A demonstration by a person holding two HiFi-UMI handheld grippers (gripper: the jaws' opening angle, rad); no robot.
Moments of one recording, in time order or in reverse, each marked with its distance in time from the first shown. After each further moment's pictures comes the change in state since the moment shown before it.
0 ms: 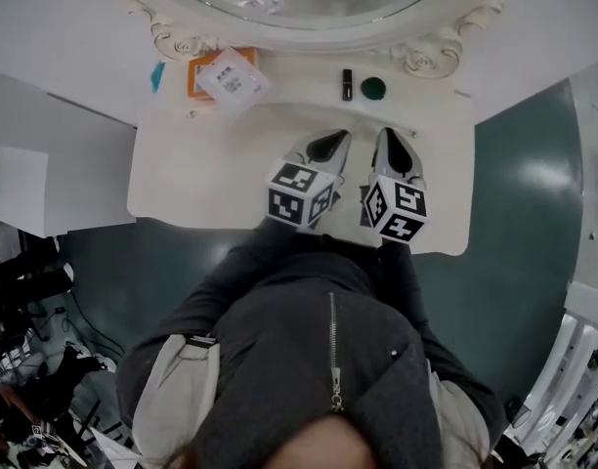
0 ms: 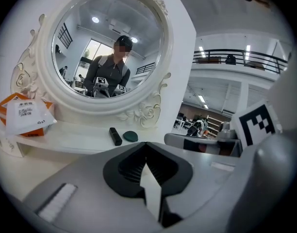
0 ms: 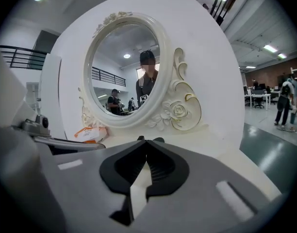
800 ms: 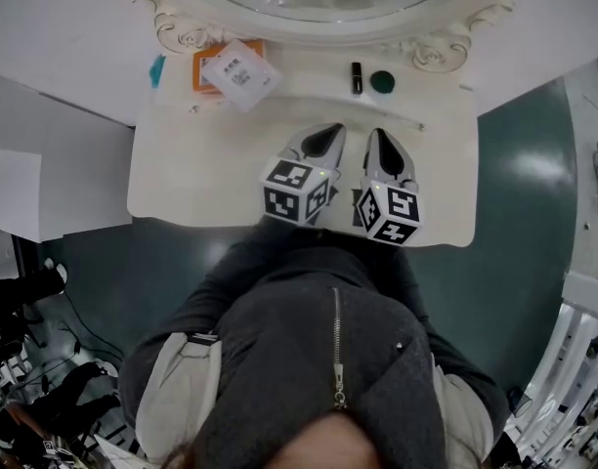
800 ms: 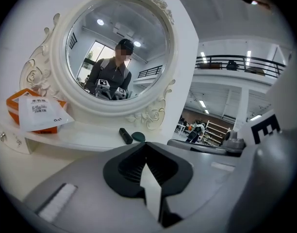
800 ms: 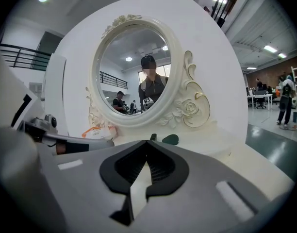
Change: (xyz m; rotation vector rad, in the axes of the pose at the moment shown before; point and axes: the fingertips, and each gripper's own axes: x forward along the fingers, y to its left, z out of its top) left arm -0.023 0.028 -0.002 -0.033 -0.045 0.003; right arm -0.003 0.043 -0.016 -0.002 -0.035 0.022
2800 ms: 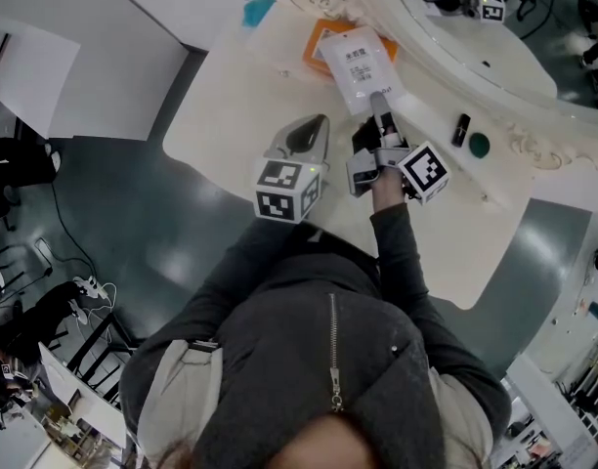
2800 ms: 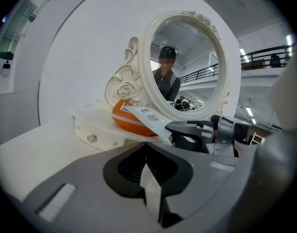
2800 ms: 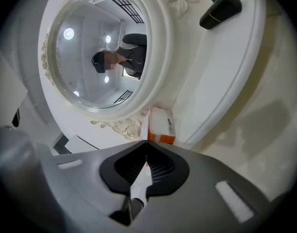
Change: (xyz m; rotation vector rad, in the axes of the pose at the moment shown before) left arm -0.128 0.190 -0.012 -0.158 -0.101 0.492; right arm 0.154 0.178 -0.028 0.962 0.222 0.589
